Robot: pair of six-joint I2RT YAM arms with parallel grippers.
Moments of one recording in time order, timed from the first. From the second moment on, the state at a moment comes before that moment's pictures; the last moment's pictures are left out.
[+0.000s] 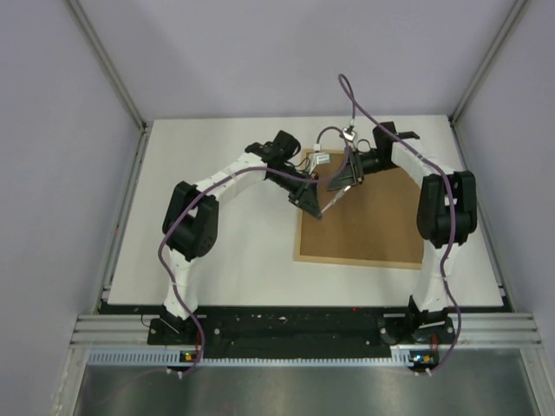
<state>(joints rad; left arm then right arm) -0.58 2.09 1.76 -0.80 1.07 0.08 0.15 2.02 1.57 -0.82 -1.36 -0.23</state>
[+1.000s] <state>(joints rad) -0.56 2.11 1.80 -0.99 1.02 0.21 0.27 2.08 1.72 -1.35 -1.28 -0.91</state>
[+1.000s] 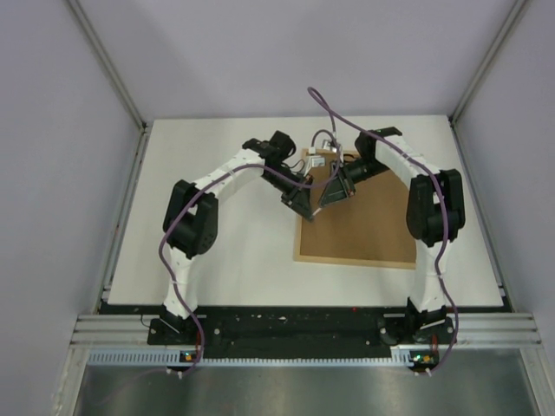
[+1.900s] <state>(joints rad) -0.40 2.11 1.75 -0.75 0.97 -0.06 0.19 2.03 1.49 -1.03 -1.23 -0.40</state>
